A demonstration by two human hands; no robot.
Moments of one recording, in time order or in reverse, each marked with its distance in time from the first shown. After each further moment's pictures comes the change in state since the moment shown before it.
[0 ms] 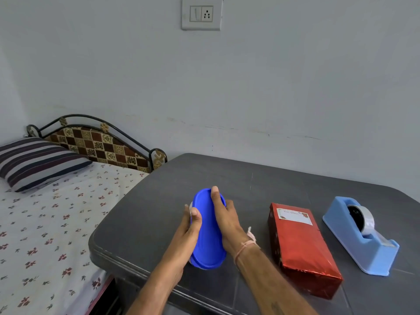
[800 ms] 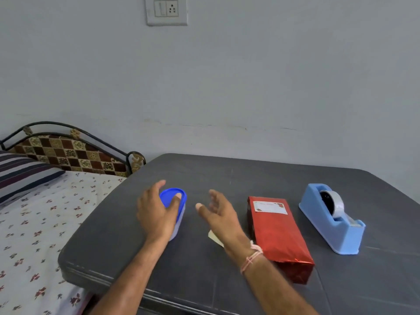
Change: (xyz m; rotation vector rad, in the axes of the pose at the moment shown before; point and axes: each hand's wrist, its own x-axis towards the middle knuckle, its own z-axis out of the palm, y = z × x) left_hand 0.064 0.021 0.004 0.569 0.587 0.395; right_hand -0.019 0.002 -0.049 -0.080 -0.048 -0.330
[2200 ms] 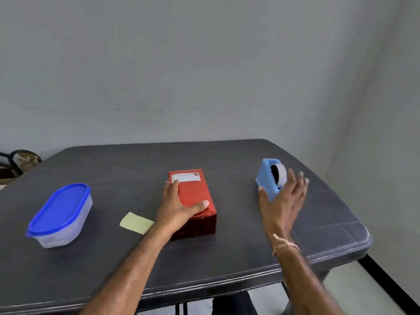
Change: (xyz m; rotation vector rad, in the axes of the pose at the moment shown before) left_hand -0.129 0.117 0.139 -0.251 -0.835 0.114; right_hand -0.106 0.062 -0.291 -0.718 1.118 -0.097
